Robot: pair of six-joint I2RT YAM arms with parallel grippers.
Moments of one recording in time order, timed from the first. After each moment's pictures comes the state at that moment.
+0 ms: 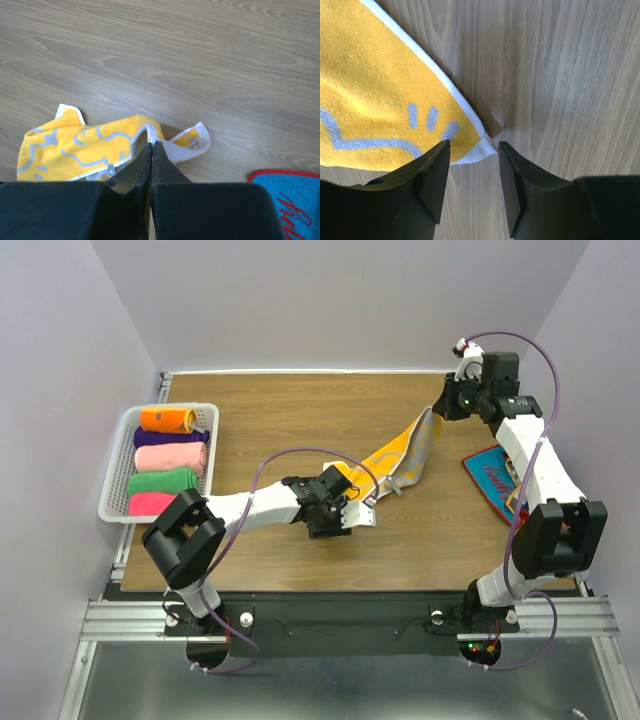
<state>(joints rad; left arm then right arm) -0.91 1.65 1.03 -0.52 0.11 0.66 0.03 1.57 1.48 -0.52 -0.39 -0.03</state>
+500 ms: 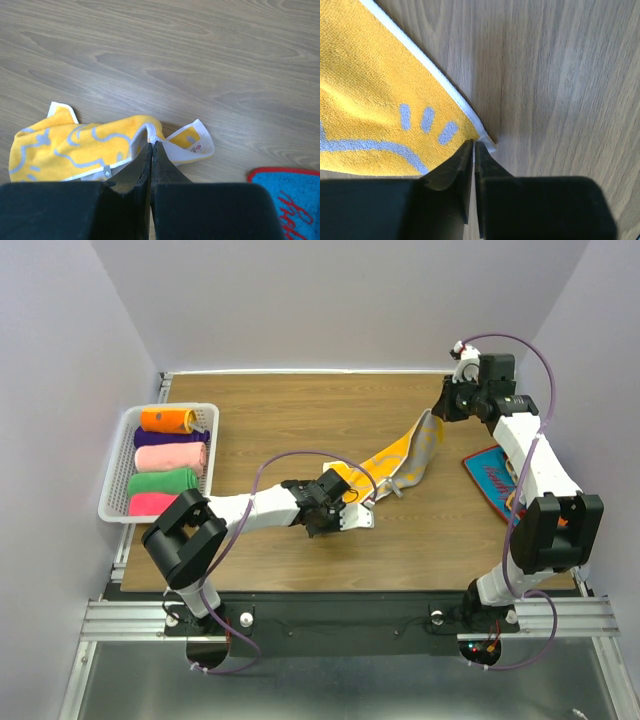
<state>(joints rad) -0.91 1.65 0.98 -0.47 0.09 0.66 0.03 1.60 1.48 -0.52 -0.37 -0.04</state>
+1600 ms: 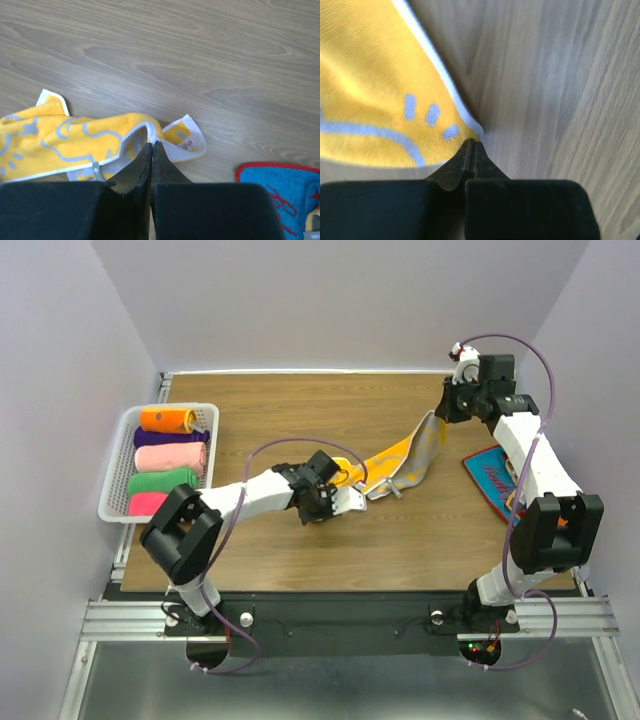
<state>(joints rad) -0.81 1.69 1.04 -0.53 0.17 0.69 0.03 1.60 1.48 -0.53 -0.34 -0.08</state>
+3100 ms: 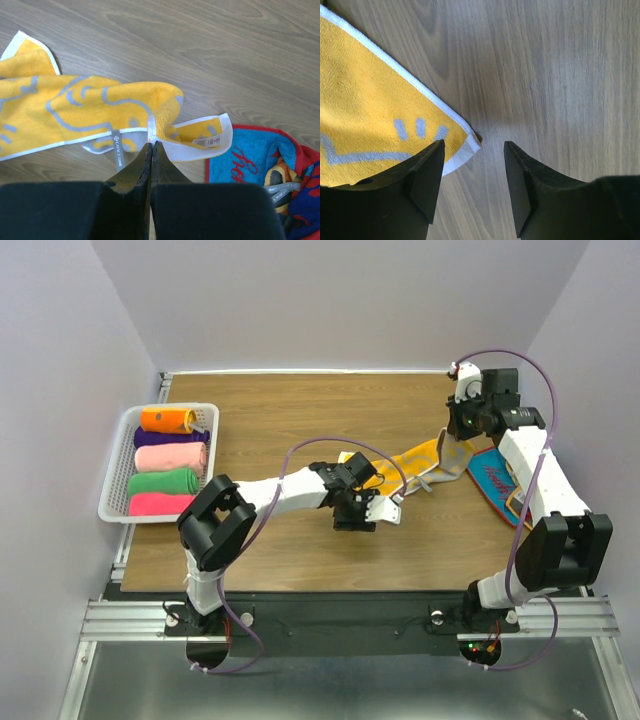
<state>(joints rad) -0.94 1.85 1.29 -0.57 0.28 0.80 0.02 1.49 1.37 -0.64 -0.23 -0.27</state>
